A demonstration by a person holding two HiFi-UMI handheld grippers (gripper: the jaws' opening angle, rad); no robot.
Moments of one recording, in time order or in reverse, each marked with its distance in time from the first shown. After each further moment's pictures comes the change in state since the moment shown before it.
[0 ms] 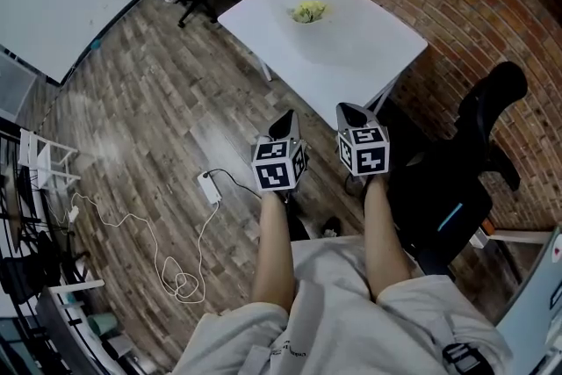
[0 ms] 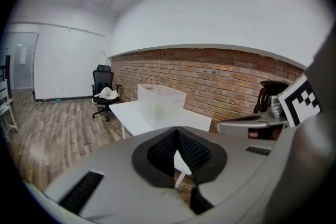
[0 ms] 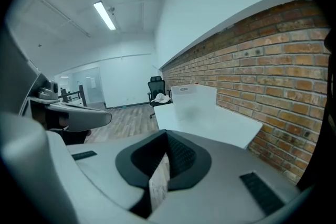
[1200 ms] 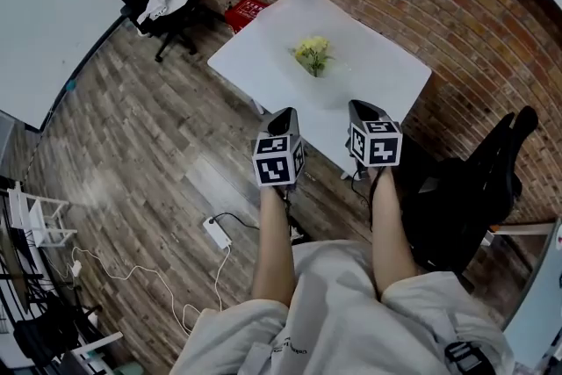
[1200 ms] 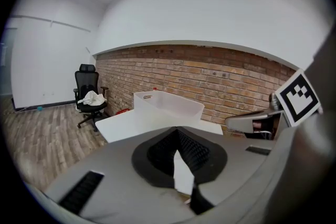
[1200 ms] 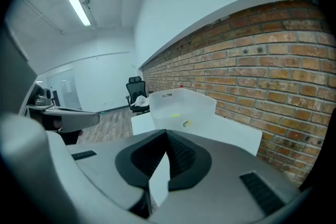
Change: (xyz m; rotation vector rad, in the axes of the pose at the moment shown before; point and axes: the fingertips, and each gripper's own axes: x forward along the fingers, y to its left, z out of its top) left arm 0.139 0.114 0.104 0.056 0.035 -0.134; right arm 0.142 -0.048 0.103 0.114 0.027 -0.199
